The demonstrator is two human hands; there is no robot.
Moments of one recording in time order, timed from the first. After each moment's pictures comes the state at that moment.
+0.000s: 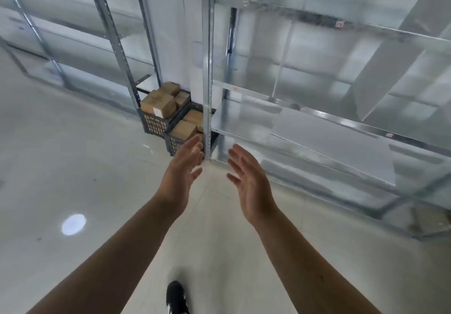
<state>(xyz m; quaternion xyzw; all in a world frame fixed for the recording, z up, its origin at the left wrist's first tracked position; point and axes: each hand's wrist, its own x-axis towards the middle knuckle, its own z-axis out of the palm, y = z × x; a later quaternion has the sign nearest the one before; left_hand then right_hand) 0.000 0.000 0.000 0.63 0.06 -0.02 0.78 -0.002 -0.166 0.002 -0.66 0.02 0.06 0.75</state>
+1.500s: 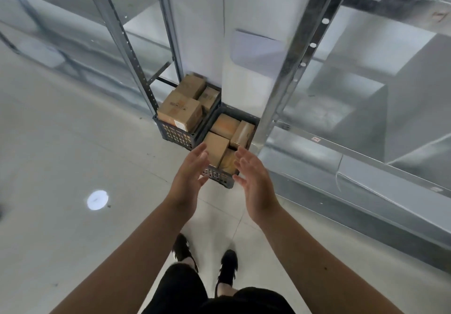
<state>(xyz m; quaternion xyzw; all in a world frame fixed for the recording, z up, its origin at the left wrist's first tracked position) 0.506 0.242 -0.085 0.61 0.19 -0.09 0.76 0.521 0.084 -0.093 -0.66 0.10 0.15 0.73</state>
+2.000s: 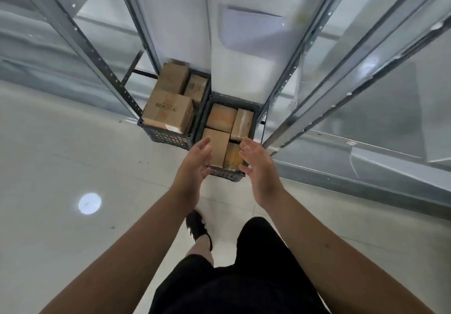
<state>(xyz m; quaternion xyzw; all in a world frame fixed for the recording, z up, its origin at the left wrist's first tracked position) 0.679 0.350 -0.134 0.61 0.20 -0.22 0.73 0.672 0.184 -0.140 -0.64 0.25 0.14 0.71</state>
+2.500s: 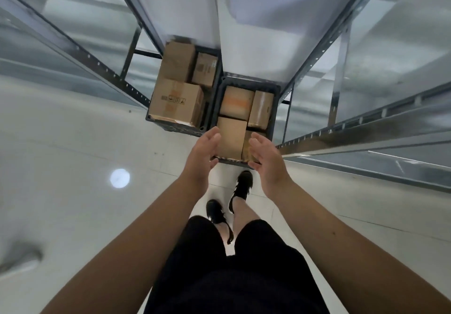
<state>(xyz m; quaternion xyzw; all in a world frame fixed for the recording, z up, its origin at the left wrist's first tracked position) 0.814 0.350 -0.197 0.64 0.26 -0.29 0.66 0.789 0.185 -0.227 -0.59 0.32 0.22 0.71</state>
